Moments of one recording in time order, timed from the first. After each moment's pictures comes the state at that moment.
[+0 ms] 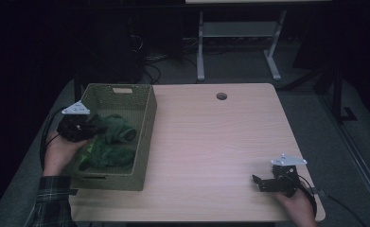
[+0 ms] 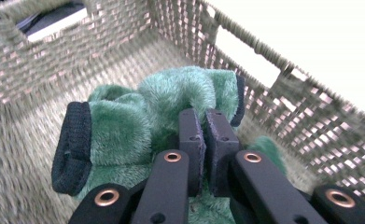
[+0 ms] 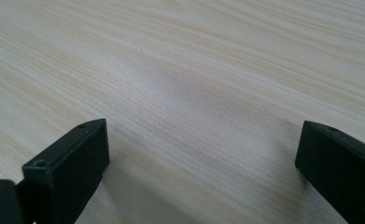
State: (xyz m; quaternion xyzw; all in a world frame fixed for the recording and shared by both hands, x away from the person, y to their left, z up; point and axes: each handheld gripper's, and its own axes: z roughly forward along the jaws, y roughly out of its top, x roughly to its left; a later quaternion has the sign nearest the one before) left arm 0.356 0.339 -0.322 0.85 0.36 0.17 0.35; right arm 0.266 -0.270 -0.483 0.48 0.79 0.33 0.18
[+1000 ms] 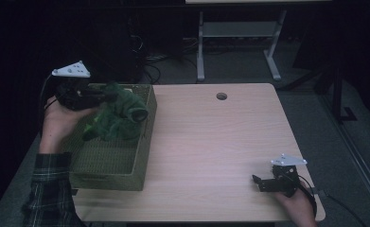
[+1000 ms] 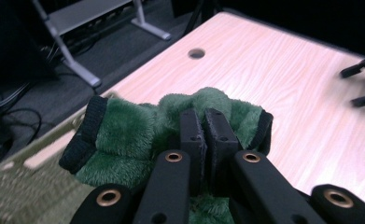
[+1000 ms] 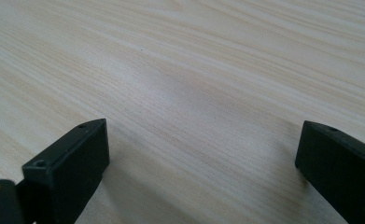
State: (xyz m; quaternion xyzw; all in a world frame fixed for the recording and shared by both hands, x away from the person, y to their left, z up) left arm 0.366 0.287 -0.213 0.84 0.29 0.18 0.43; right arm 0.266 -0.270 -0.483 0.48 0.79 0.33 0.18
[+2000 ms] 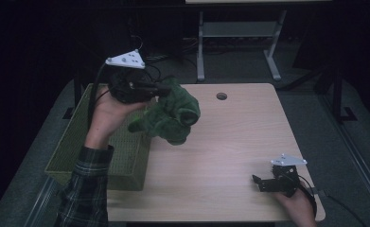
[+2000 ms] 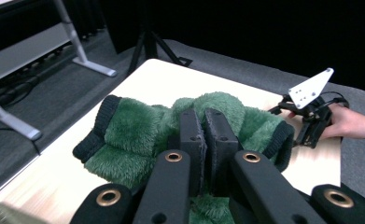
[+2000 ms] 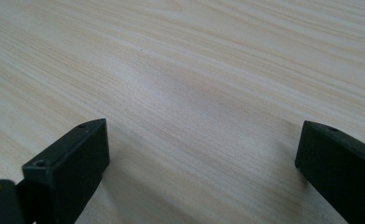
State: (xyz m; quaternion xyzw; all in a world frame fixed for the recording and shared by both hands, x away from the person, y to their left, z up) left arm 0.358 0.162 -0.193 0.84 0.19 0.12 0.49; right arm 0.266 -0.270 -0.483 0.48 0.79 0.33 0.18
